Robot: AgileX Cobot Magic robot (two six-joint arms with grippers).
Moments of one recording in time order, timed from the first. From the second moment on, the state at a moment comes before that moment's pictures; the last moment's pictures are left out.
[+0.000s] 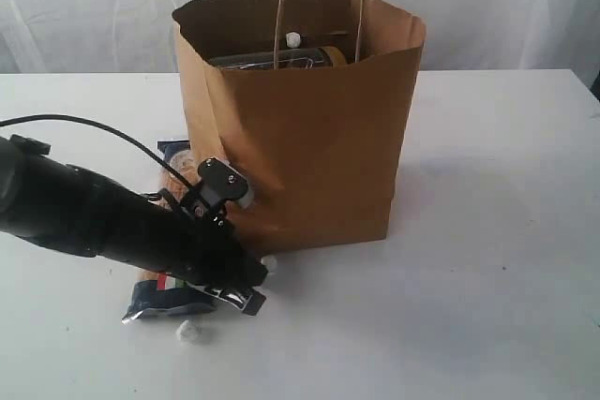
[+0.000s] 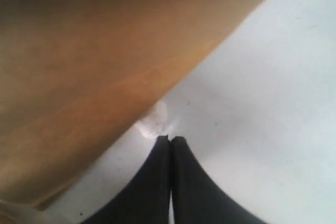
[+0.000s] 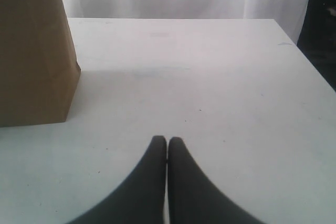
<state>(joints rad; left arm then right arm) -0.57 1.87 -0.83 -1.65 0.39 1.85 0.04 0.00 0.00 0.13 0.33 -0.08</state>
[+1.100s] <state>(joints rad) -0.57 1.78 -0.83 -1.44 0.55 1.52 0.04 0.00 0.00 0.13 0.33 -0.08</state>
